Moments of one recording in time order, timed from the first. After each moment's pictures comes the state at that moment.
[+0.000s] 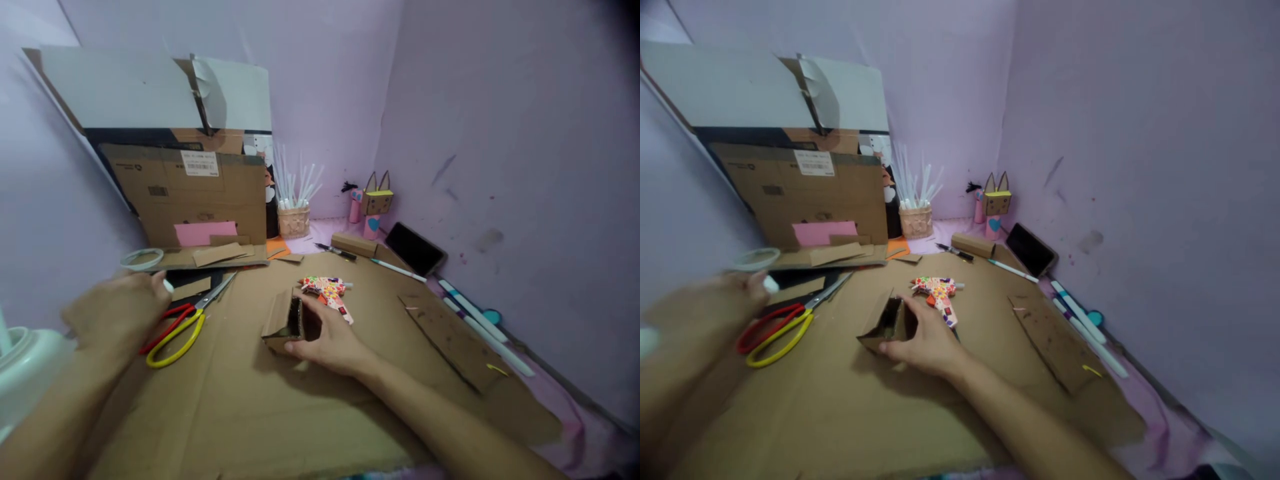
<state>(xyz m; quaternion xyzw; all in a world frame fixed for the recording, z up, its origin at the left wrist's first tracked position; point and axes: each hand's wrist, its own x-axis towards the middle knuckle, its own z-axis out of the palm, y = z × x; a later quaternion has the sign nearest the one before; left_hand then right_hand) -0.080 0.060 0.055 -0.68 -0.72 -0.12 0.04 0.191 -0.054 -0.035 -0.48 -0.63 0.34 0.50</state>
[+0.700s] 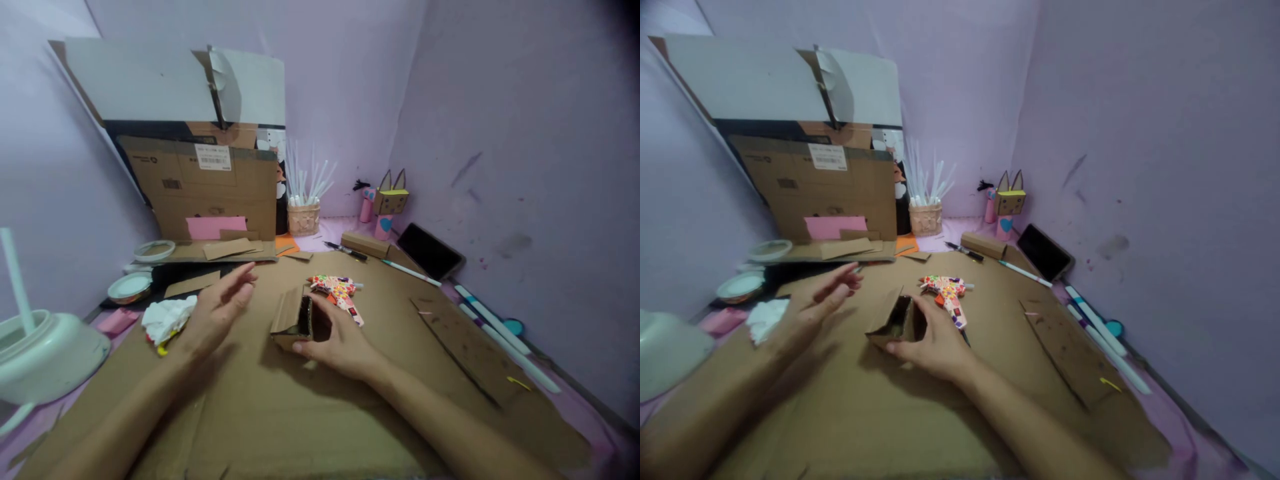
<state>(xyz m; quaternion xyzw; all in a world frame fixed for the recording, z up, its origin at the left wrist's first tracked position) -0.014 0.021 0.011 -0.74 -0.42 -0.38 -0.35 0.190 -0.053 -0.036 -0.47 -0.64 0.36 0.49</state>
